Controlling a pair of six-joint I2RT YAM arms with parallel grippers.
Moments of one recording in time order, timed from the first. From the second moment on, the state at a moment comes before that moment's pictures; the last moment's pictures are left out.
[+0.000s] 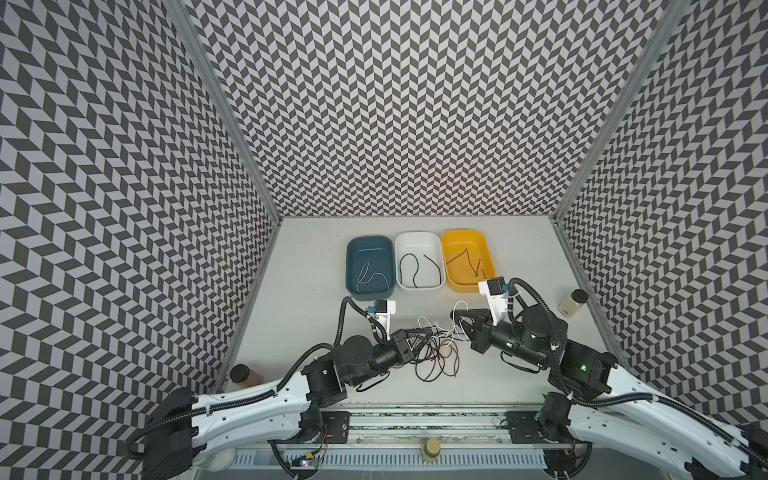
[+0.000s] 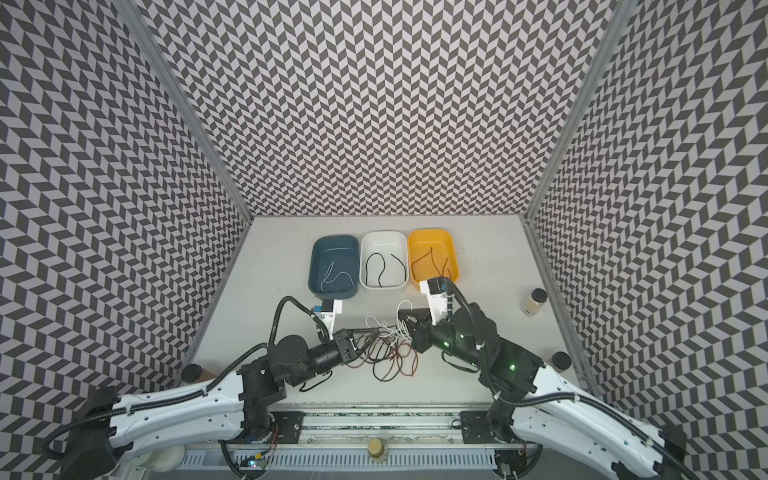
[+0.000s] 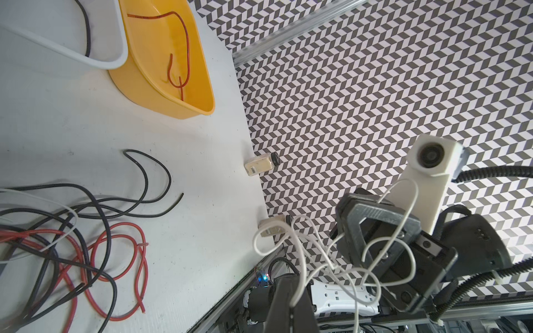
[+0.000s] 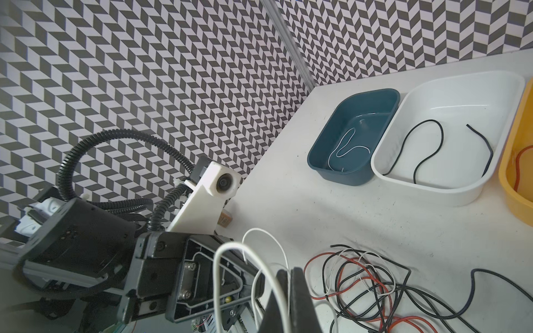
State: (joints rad) left arm -1.12 0.81 0.40 0.40 -0.01 -1.17; right arm 0.89 0.71 0.68 -0.11 -0.01 0.66
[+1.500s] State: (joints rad) left arm -0.86 0.46 0.86 -0.73 -0.24 -0.92; right arm 0.87 0.52 0.68 -0.59 0.41 0.54
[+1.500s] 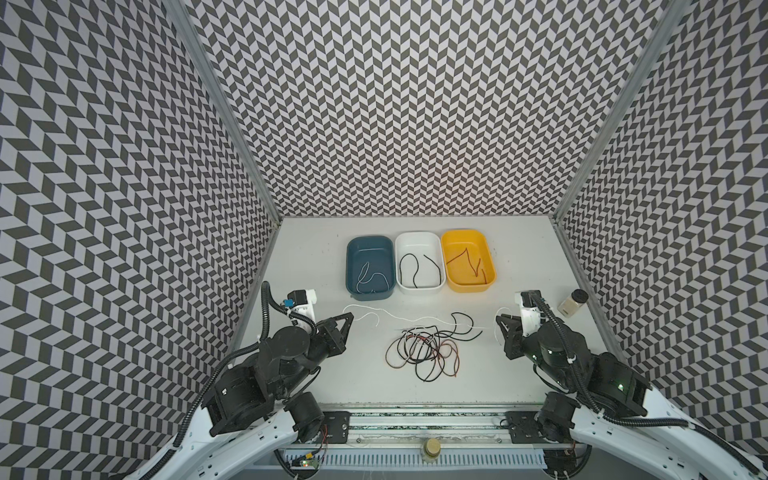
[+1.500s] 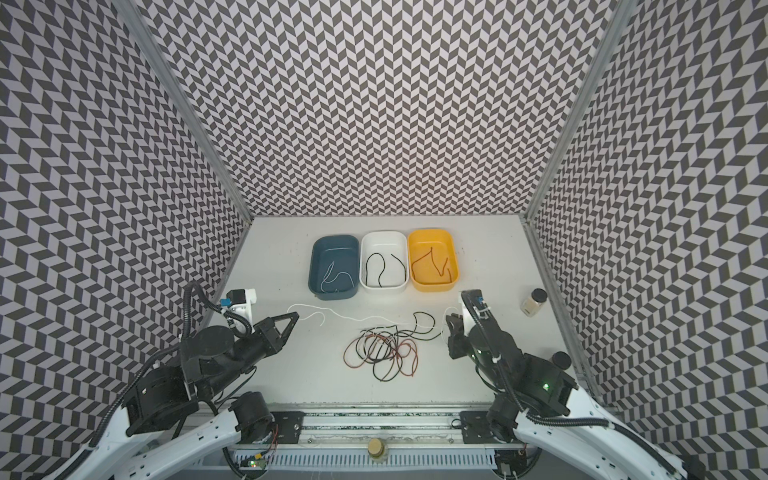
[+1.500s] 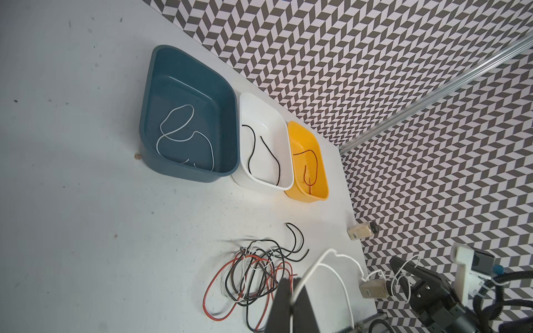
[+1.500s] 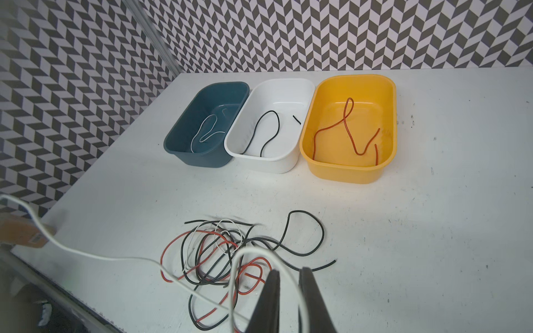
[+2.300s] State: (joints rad) left arm -0.35 0.99 1.39 -0.75 0.02 -0.58; right arm 0.86 0.50 0.70 -0.67 0.26 0.46
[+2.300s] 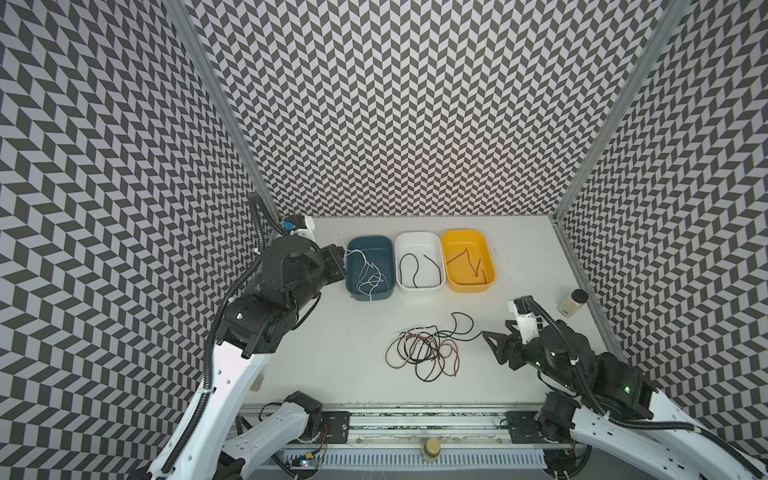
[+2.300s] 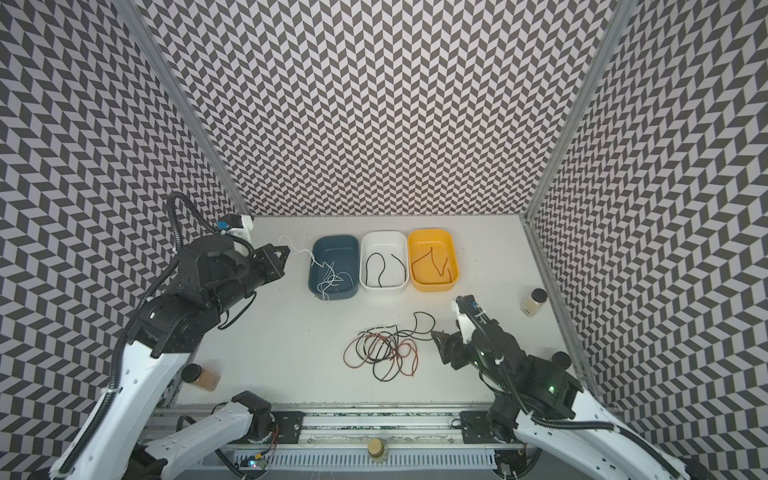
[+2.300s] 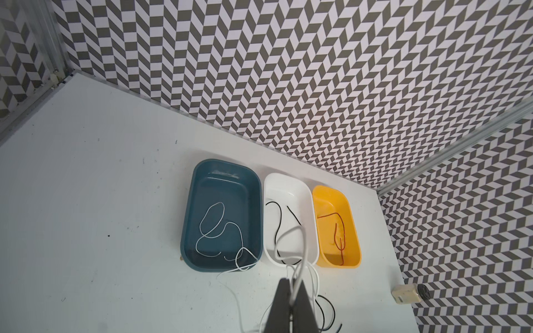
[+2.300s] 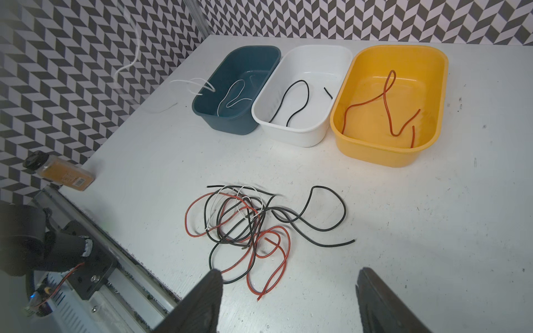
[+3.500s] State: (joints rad) left arm -0.26 1.41 1.24 -0.49 0.18 -0.48; right arm 0.86 0.41 0.86 -0.88 0.20 0.28
